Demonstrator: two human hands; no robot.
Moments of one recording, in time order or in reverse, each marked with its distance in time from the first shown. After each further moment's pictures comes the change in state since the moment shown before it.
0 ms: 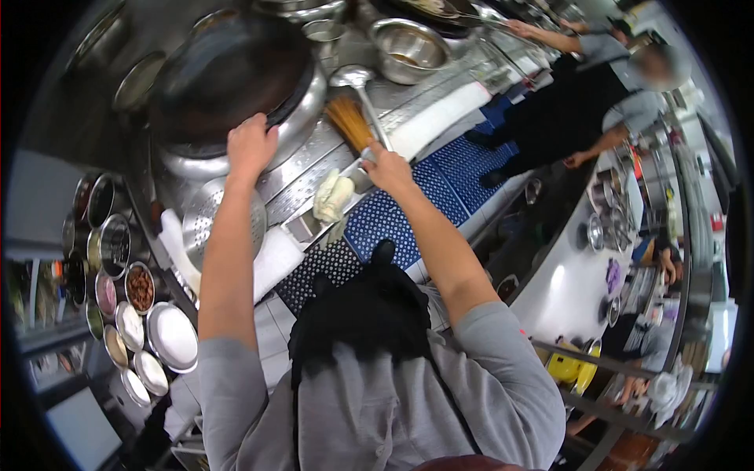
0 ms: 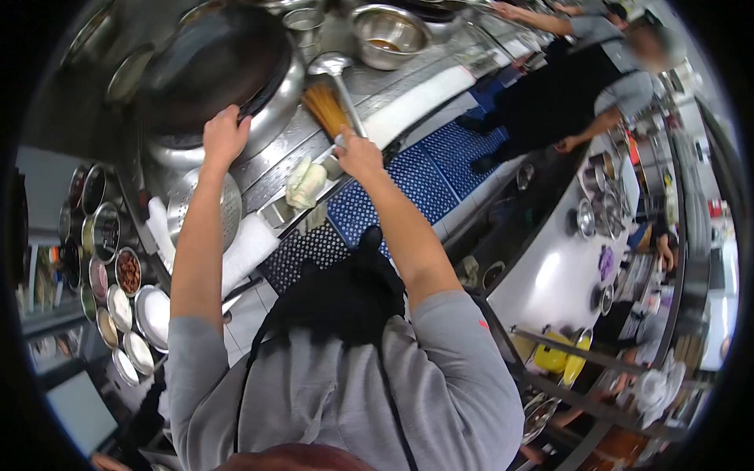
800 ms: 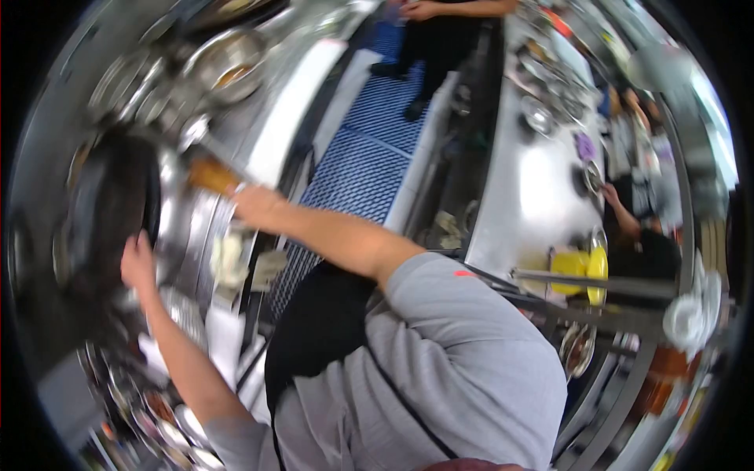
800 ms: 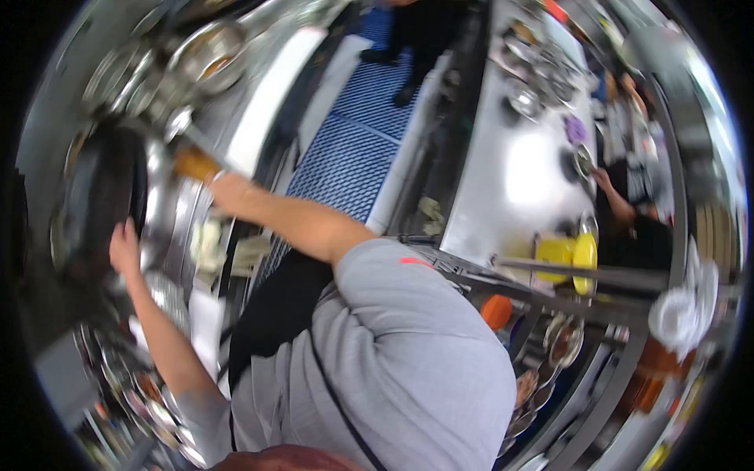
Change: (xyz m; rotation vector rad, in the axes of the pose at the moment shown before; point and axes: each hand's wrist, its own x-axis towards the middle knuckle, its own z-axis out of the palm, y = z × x) left_hand 0.018 0.005 0.005 0.194 -0.176 -0.242; right_hand 0.001 0.033 -0.012 0.130 -0.102 -0.219
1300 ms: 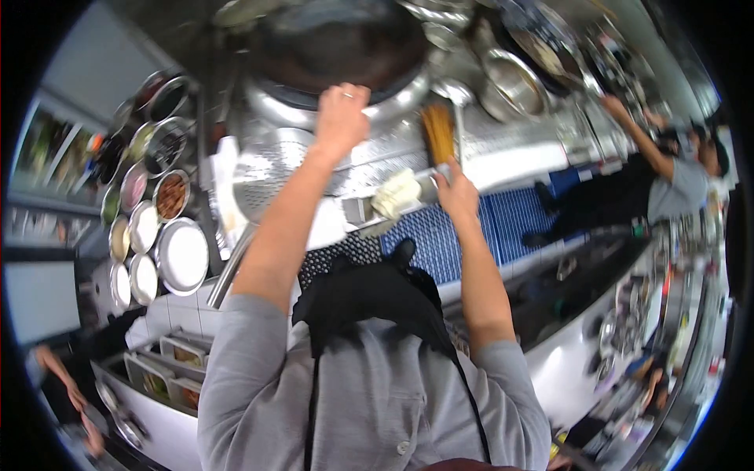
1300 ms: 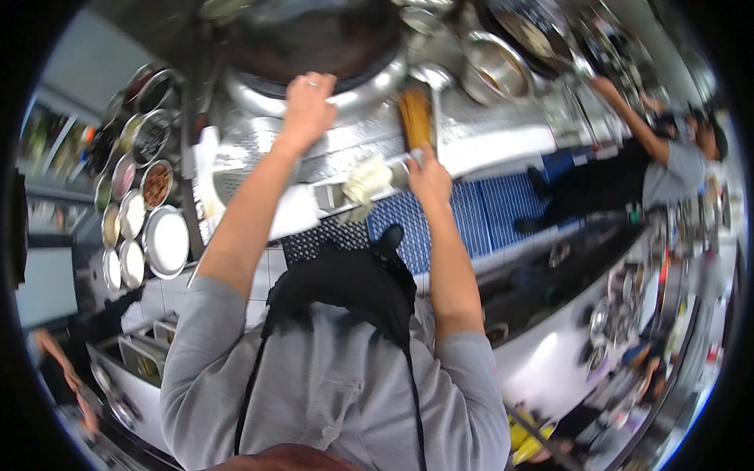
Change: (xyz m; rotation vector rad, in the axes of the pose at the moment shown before) left_hand -0.043 -0.004 0.000 -0.071 0.327 0.219; right_hand 0.007 -0.014 0.025 -0.177 0.165 0.123
